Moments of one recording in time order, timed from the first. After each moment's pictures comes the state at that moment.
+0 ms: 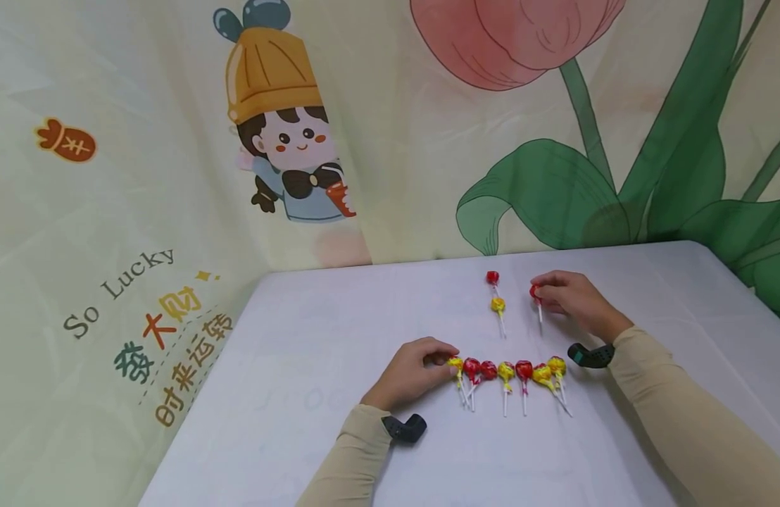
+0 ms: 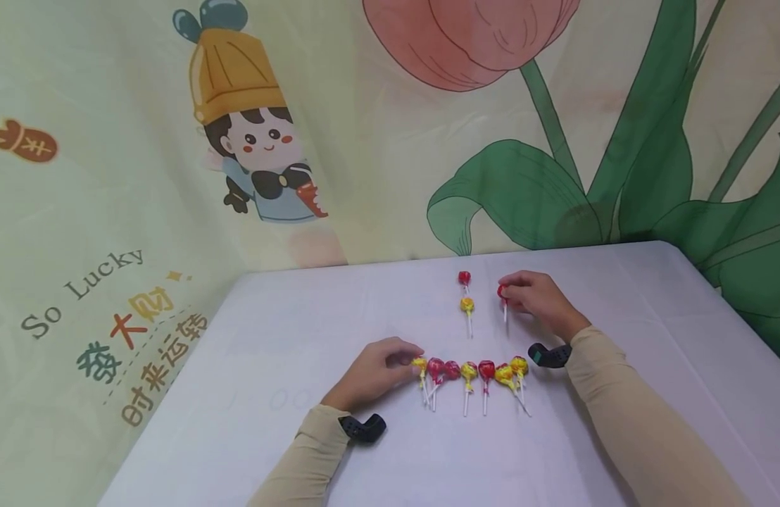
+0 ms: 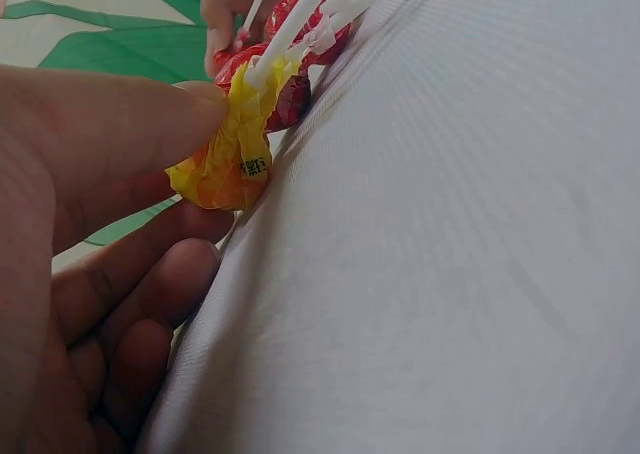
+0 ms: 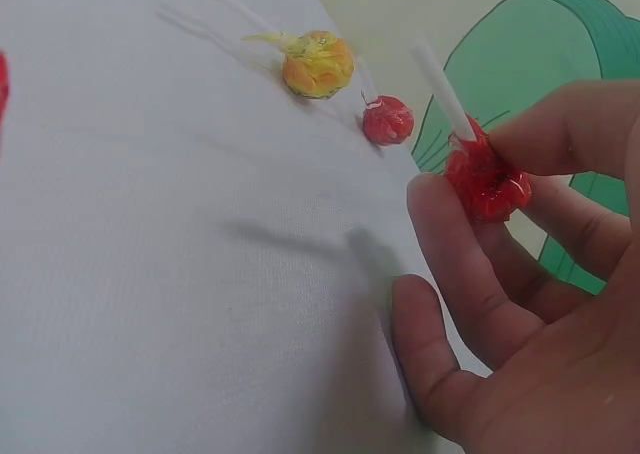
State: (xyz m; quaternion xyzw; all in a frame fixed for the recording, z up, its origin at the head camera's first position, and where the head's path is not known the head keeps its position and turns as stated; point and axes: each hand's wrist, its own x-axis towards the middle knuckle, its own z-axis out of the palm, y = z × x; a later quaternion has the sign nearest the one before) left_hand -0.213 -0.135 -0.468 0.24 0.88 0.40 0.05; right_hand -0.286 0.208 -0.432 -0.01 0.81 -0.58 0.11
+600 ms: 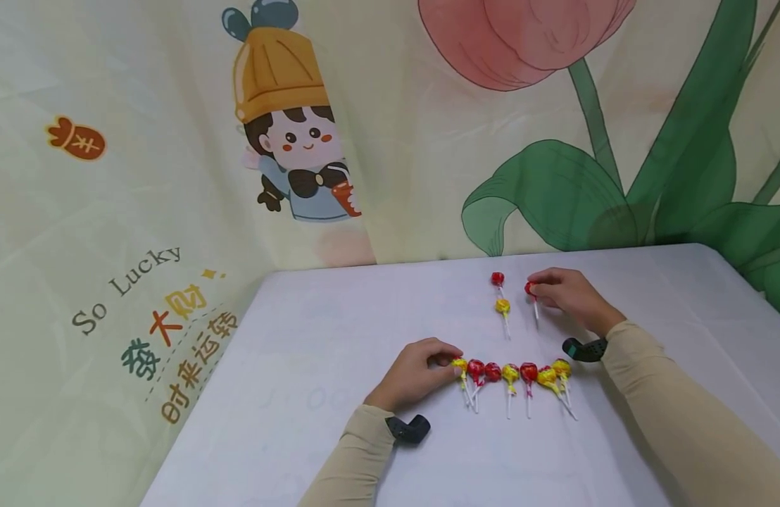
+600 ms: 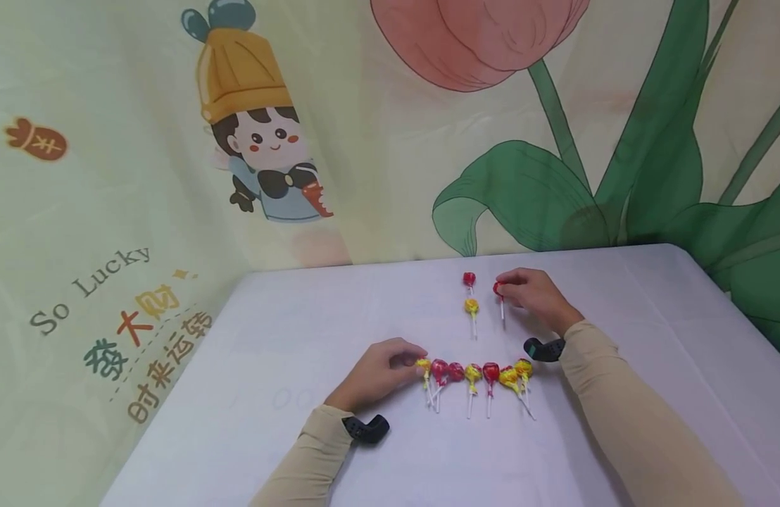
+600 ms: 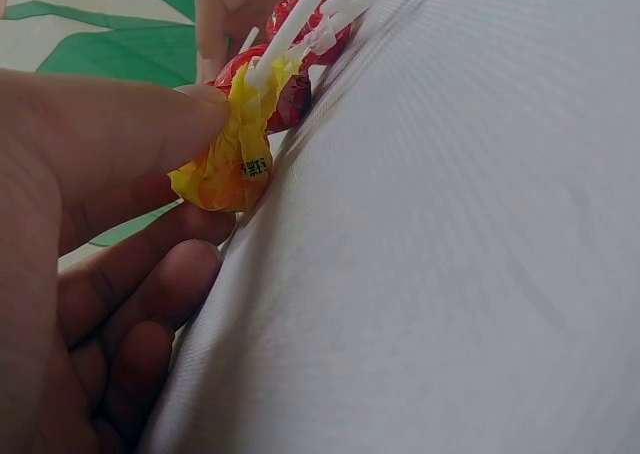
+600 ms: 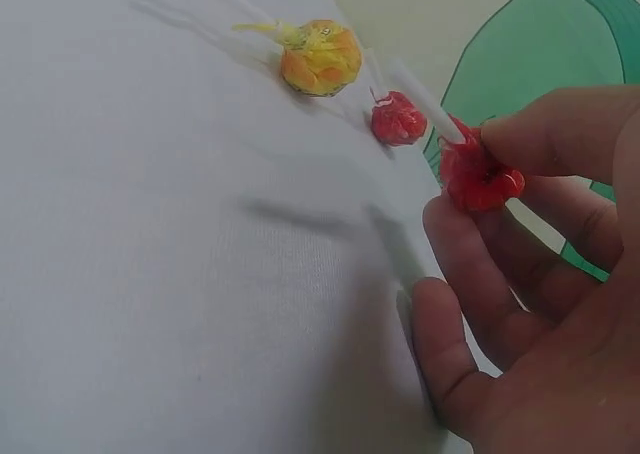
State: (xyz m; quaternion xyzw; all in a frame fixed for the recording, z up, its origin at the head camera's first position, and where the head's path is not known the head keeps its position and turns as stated) left_hand -0.212 -0.136 -0.467 0.25 0.89 0.39 0.04; right_hand -0.301 0.199 -0.433 -0.02 0.83 -0.55 0.10
